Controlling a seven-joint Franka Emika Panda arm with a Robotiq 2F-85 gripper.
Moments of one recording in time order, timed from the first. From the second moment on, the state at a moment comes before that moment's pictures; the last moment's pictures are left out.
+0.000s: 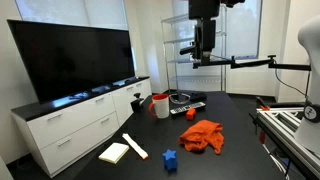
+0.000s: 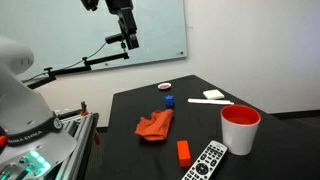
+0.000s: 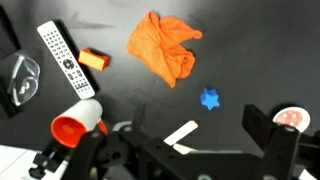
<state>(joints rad) 0.01 -0.64 0.08 -2.63 -0.09 2.05 0.04</state>
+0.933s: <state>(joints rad) -0.06 -0.38 0.04 -2.63 -0.13 2.27 0.06</state>
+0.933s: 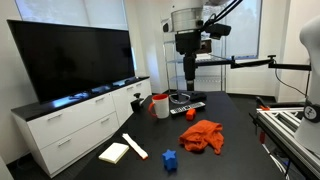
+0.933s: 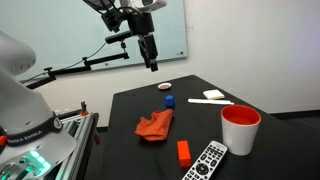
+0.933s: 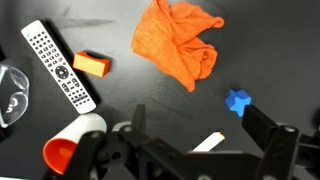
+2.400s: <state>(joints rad) -0.09 -0.13 -0.05 -2.64 -0.20 2.46 -0.11</state>
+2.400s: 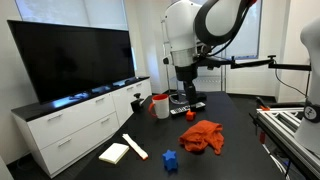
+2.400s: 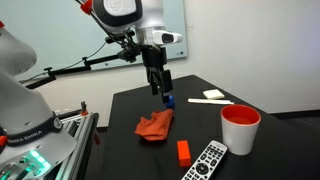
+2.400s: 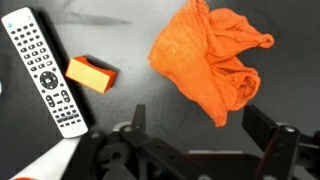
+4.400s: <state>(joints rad) -0.06 0.23 -0.07 -2.61 -0.47 2.77 -0.30</state>
